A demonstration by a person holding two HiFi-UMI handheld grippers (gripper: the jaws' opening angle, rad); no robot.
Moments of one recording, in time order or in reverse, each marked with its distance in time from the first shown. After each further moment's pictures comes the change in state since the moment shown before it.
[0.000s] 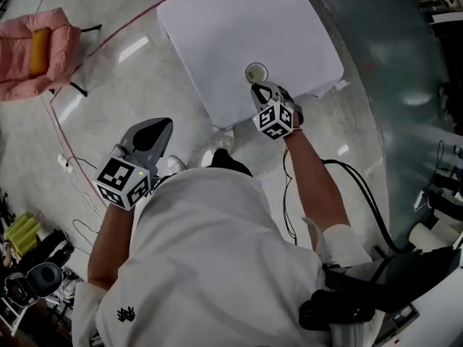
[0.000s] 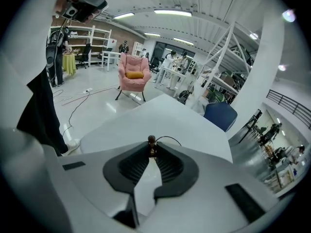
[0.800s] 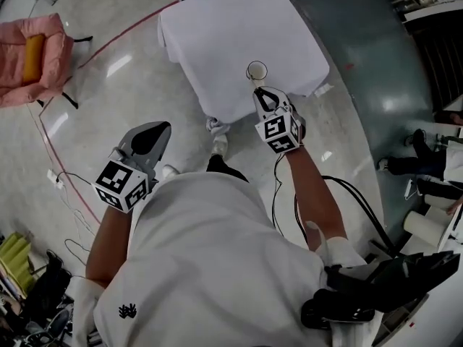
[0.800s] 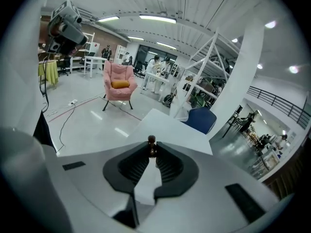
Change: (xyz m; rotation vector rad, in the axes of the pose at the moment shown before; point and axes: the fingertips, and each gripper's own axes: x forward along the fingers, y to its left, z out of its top) left arm -0.090 0.006 -0.021 0.029 -0.115 -0.085; right arm -0.107 0.031 0.095 0.133 -0.019 -0.177
